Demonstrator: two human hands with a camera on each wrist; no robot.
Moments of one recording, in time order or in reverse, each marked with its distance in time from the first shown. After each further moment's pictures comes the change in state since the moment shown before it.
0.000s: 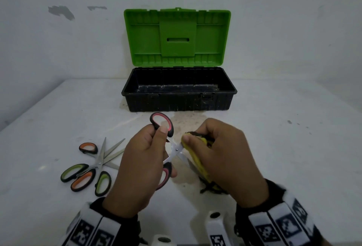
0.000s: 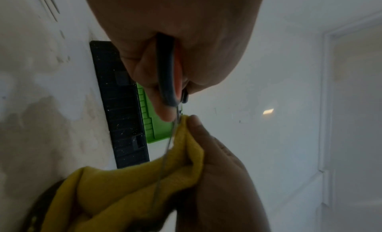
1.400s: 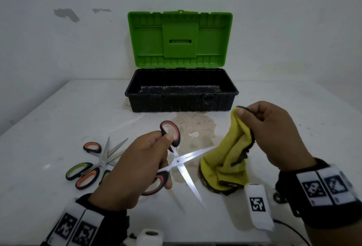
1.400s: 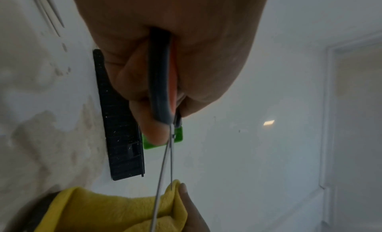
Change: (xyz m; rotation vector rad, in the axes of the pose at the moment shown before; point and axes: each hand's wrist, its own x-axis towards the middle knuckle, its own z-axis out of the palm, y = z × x) left_hand 0.003 0.002 -0.017 -0.005 -0.266 -0.128; right_hand 0.035 0.065 -0.057 0.200 0.120 0.247
